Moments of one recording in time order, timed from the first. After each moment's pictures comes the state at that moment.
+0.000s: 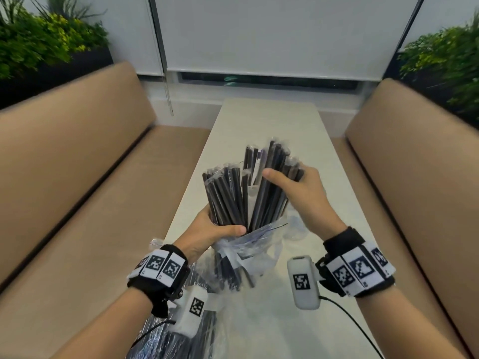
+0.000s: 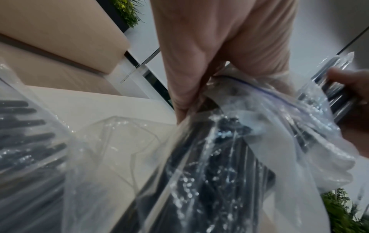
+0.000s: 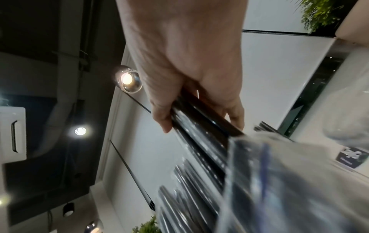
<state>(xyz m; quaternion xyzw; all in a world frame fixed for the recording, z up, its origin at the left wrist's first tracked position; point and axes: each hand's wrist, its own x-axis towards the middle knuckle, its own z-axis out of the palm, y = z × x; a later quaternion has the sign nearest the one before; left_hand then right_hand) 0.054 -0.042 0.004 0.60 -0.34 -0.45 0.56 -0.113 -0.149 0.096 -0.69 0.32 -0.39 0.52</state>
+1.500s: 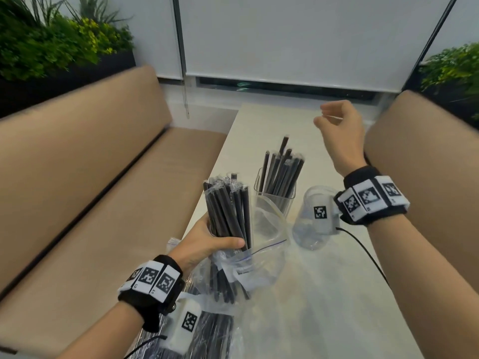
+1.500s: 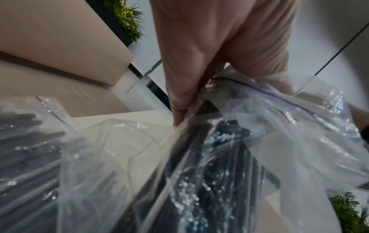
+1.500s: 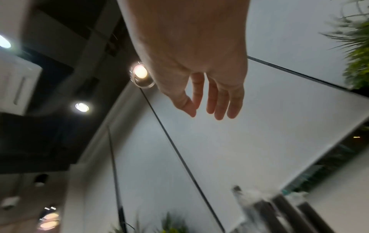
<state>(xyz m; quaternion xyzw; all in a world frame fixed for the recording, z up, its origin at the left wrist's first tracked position) 0.081 -0.001 0.005 0.59 -0.34 -0.45 0.57 -0.070 -0.237 0.145 -0.71 0.38 -0.50 0.32</state>
